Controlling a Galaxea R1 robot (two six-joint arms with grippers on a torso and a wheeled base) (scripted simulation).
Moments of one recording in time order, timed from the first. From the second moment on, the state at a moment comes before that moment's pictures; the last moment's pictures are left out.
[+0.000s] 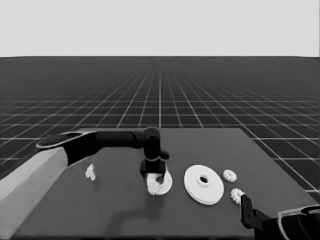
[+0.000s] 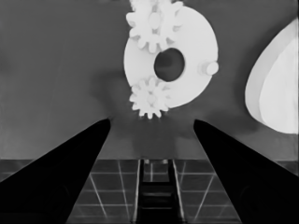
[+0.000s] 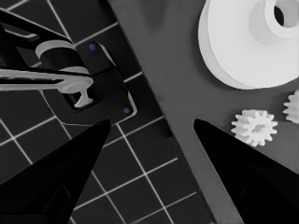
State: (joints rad) left arm 0.02 2.93 -1.40 0.20 1.56 -1.53; right arm -0.35 1.76 -0.39 -0.70 -1.18 0.32
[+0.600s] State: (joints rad) left arm -0.34 1.77 -0.43 0.31 0.69 0.31; right arm -0.35 1.76 -0.39 -0.70 -1.18 0.32
